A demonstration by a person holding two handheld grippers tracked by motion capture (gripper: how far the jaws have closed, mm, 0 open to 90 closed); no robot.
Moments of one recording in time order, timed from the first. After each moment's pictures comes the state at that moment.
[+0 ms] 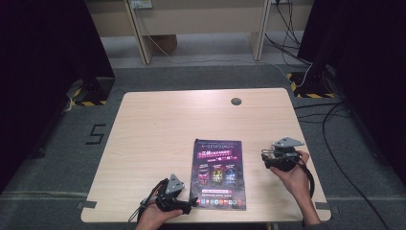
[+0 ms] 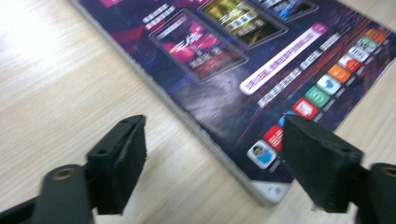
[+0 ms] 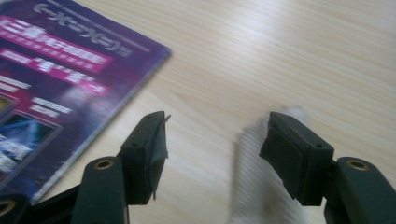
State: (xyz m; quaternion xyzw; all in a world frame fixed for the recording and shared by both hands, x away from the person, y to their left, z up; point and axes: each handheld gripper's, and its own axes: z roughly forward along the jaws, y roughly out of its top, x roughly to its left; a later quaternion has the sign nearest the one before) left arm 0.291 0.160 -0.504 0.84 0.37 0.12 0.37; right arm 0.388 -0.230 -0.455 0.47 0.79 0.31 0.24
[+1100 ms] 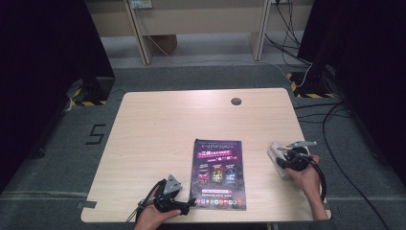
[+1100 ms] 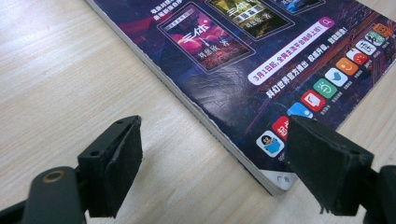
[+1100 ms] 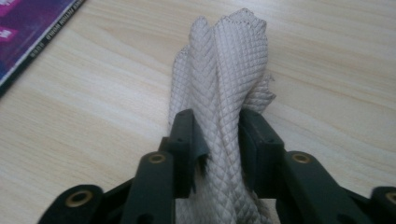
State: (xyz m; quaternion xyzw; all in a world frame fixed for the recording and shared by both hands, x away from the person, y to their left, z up) left arm 0.291 0.161 -0.506 0.84 0.38 0.12 0.38; right arm 0.404 -0.279 -0.493 0.53 0.78 0.29 0.15
